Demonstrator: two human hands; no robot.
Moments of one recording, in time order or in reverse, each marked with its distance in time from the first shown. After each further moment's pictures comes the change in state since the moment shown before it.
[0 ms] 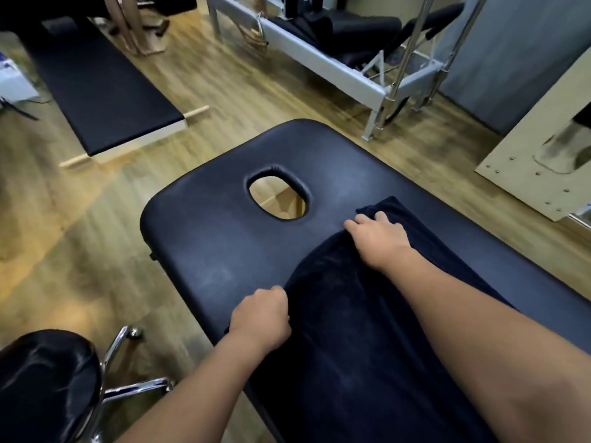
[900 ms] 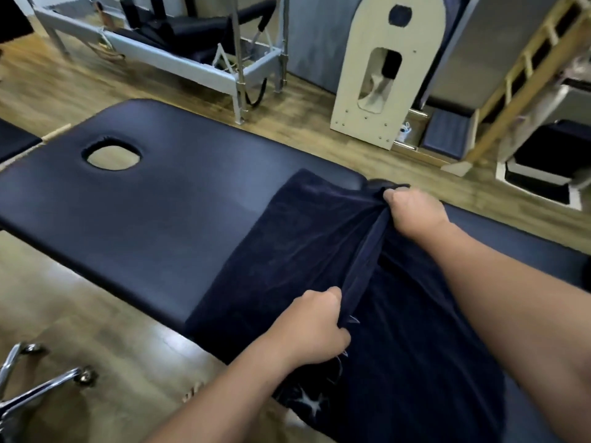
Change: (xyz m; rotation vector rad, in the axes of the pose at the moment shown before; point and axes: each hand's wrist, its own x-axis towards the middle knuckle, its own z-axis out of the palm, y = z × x) left_hand -0.339 0.299 0.145 -0.191 -0.314 0.618; right_hand -0.477 0.268 0.090 0.082 0.177 0.412
